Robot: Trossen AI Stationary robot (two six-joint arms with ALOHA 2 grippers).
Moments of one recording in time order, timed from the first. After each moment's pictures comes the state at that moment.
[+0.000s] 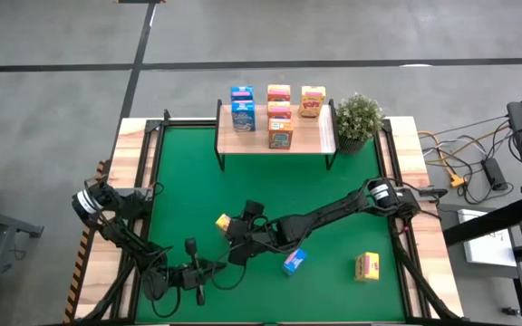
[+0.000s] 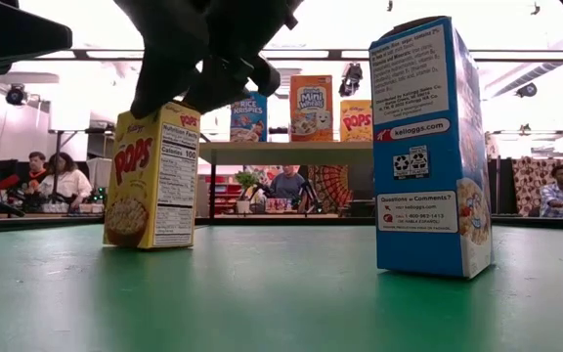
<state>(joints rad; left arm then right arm) -0.99 1.81 0.56 1.06 -1.20 0.16 0.30 2.20 1.81 -0.37 0.55 0.30</state>
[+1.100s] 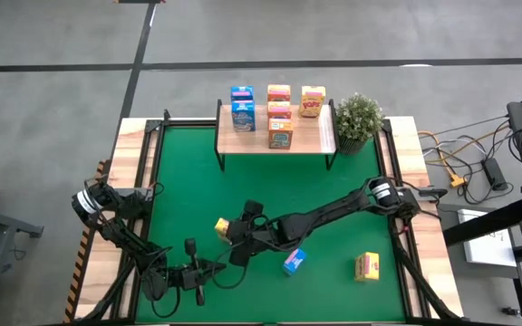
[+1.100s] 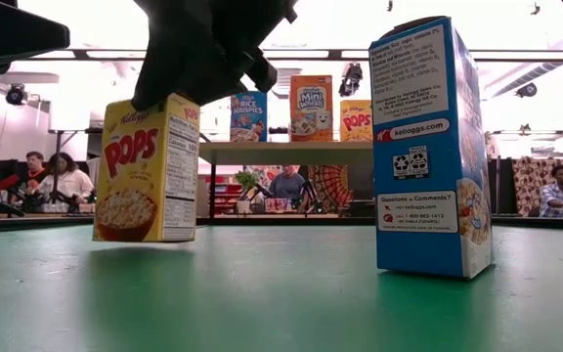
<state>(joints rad) -1.00 1.81 0.56 1.06 -1.19 0.16 0.30 2.19 1.81 -0.37 0.49 0.28</state>
